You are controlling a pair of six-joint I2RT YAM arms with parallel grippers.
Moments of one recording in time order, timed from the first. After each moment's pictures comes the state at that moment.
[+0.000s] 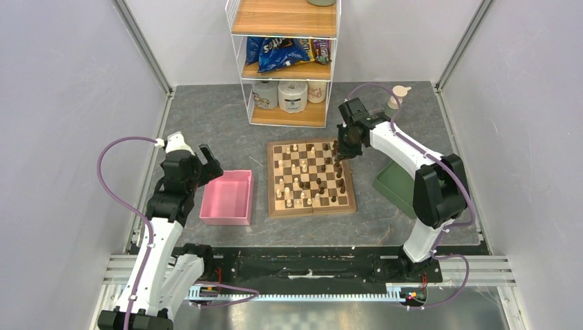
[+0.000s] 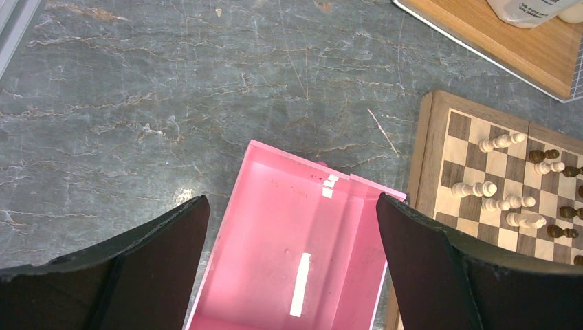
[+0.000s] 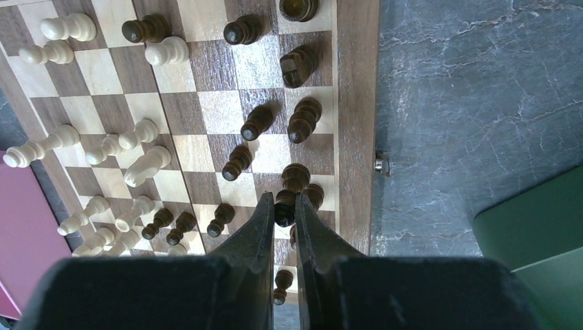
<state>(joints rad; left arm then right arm) -0.09 0.74 0.72 -0.54 -0.20 -0.42 0.42 1.76 1.39 -0.73 -0.02 0.49</state>
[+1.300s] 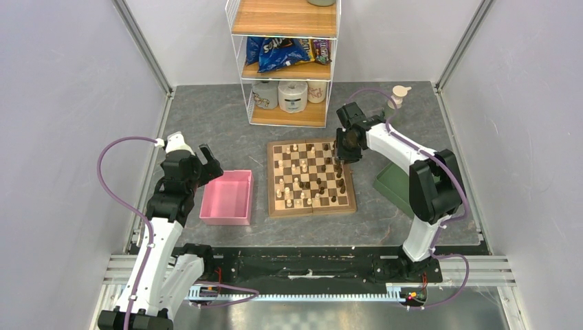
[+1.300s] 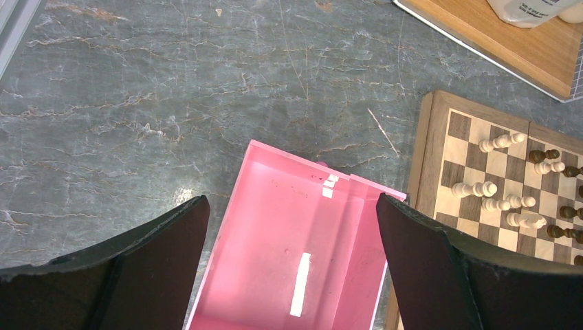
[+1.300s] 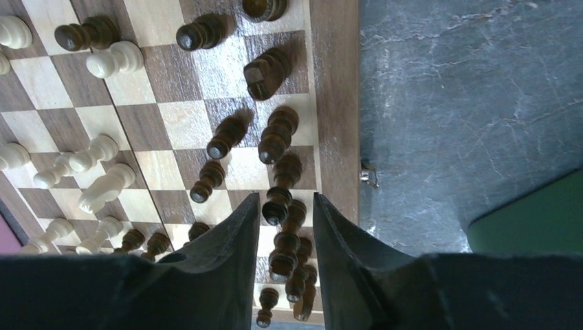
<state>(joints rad) -0.09 0.74 0.72 -0.54 -0.20 -0.42 0.42 1.81 1.36 -0.70 0.03 0.49</state>
